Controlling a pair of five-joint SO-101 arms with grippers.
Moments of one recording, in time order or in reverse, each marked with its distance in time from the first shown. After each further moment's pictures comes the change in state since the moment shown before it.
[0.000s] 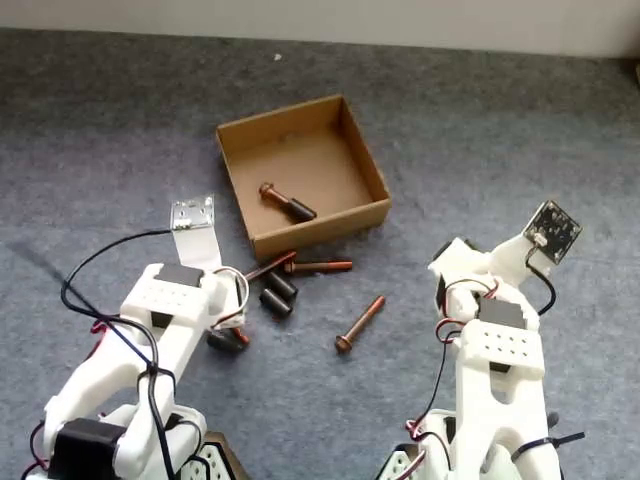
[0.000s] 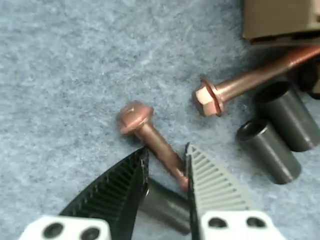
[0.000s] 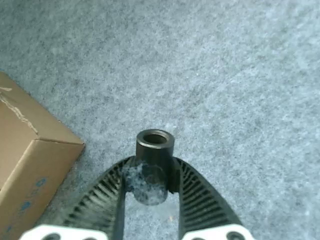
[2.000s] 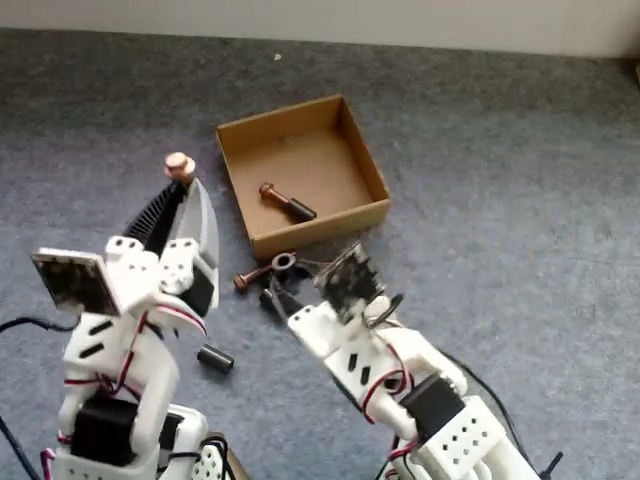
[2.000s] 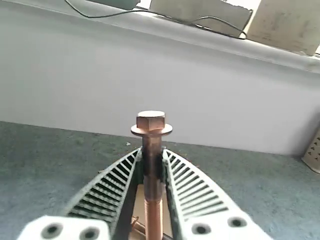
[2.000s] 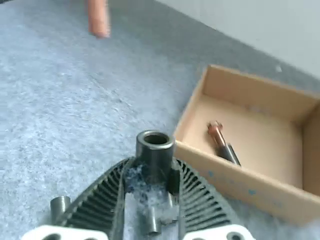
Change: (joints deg) left arm 2.8 -69.8 3.7 -12.4 -7.4; right arm -49.8 -36.0 10.8 -3.9 37.5
